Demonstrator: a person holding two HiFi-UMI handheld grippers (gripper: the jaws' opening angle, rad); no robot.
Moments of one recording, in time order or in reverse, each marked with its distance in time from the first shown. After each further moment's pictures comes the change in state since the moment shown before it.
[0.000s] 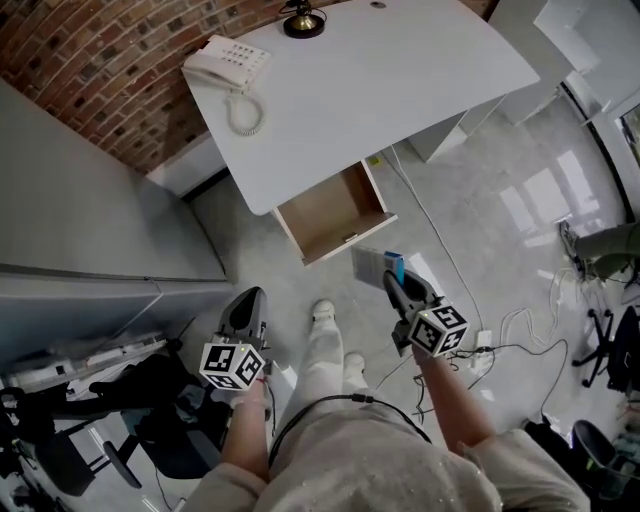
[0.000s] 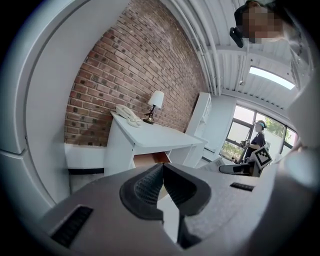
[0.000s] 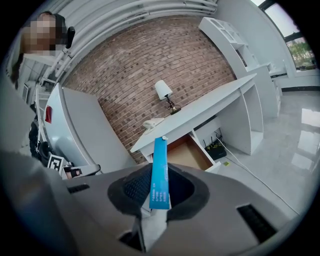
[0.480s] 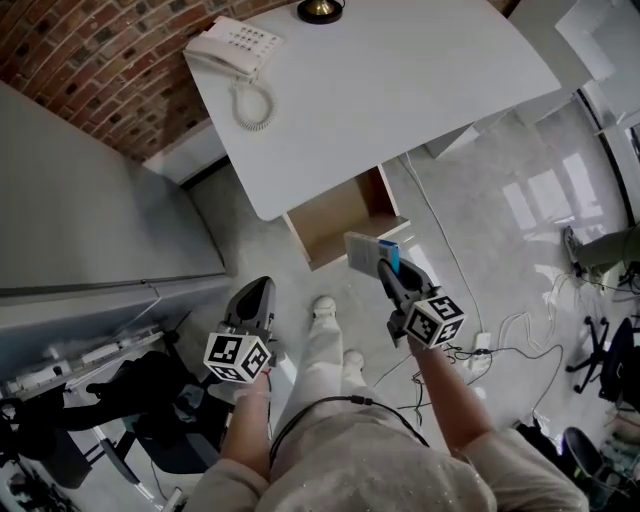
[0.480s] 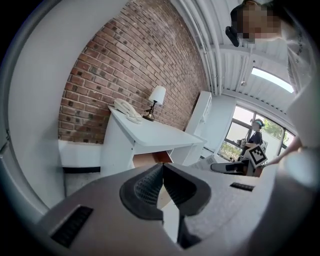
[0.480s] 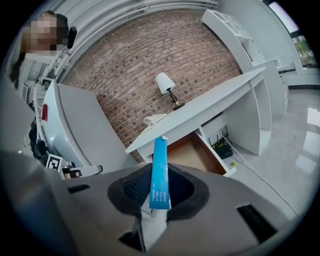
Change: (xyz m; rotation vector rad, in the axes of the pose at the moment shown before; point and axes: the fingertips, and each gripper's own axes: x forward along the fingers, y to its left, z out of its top) left arm 0.046 0.021 -0.001 -0.019 0.021 -0.030; right arm 0.069 -0.006 0.006 -0.031 0.039 0.024
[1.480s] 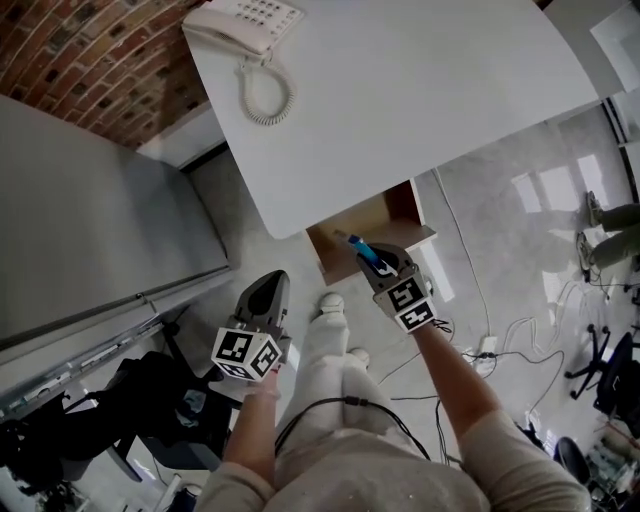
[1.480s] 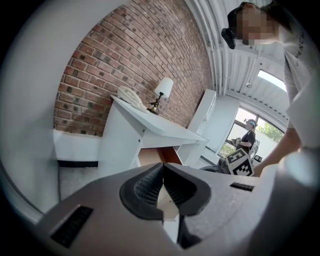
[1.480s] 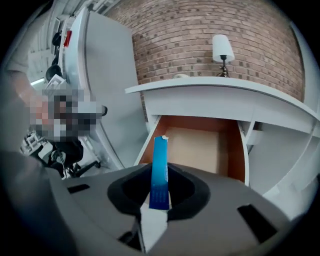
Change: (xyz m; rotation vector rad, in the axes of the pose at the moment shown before) left arm 0.058 0.040 -0.021 -0.056 0.033 -0.017; right arm 0.131 -0.013 -0.073 -0.617 0.391 0.093
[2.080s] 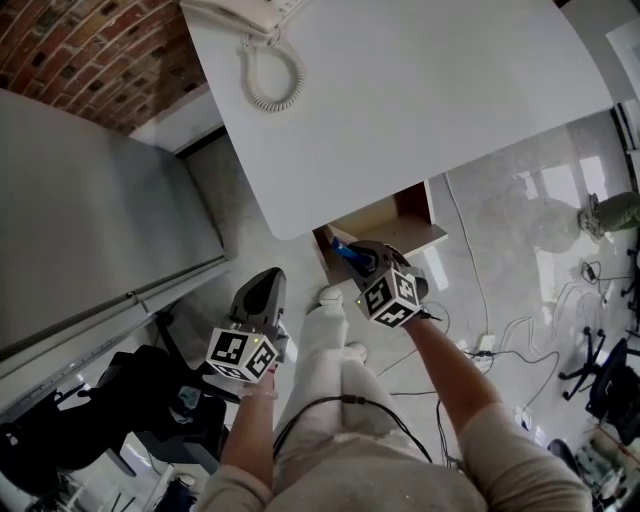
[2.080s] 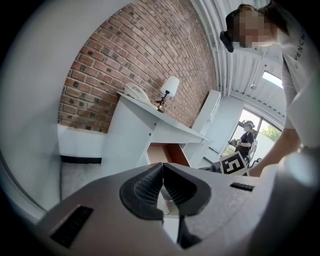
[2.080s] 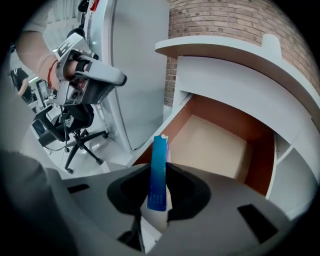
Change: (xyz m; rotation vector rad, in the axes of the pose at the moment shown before) left arm 0.006 0.026 -0.016 -0.035 0.001 0.031; right arm 0.056 0.028 -0.026 -0.318 0.186 0.105
